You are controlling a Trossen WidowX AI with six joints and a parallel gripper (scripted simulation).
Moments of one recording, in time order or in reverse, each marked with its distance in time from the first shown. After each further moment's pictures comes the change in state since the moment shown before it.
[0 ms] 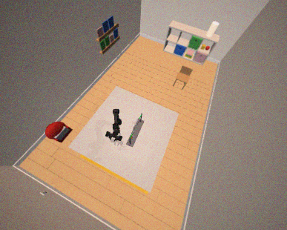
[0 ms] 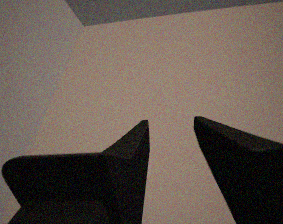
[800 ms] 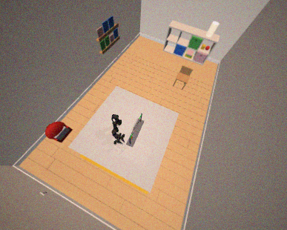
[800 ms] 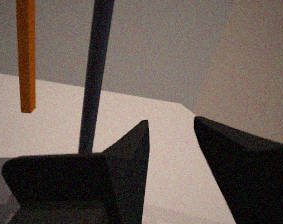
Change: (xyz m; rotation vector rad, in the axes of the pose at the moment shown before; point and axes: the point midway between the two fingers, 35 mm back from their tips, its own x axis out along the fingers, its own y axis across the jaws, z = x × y) arm -0.267 0.129 -0.191 0.326 0.331 1.006
